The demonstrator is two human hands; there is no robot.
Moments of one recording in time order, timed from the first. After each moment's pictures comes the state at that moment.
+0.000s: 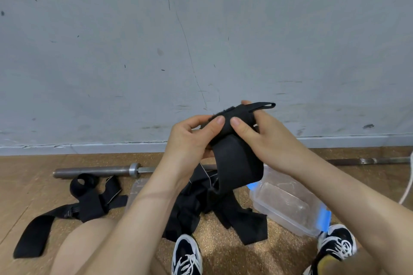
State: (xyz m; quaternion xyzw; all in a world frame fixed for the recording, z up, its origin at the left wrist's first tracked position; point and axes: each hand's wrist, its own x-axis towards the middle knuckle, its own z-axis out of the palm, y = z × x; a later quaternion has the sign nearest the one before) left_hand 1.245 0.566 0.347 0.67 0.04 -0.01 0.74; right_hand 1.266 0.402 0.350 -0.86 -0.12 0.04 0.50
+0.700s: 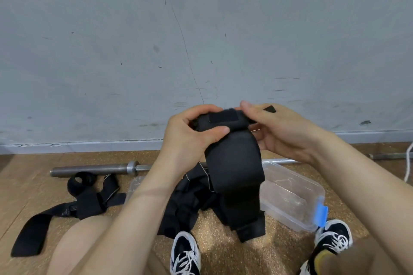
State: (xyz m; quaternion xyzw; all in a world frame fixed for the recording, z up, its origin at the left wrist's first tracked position) left_hand 1.250 0.570 0.347 0.73 -0.03 0.07 0.68; right_hand 1.284 0.380 0.355 -0.66 -0.09 0.27 0.70
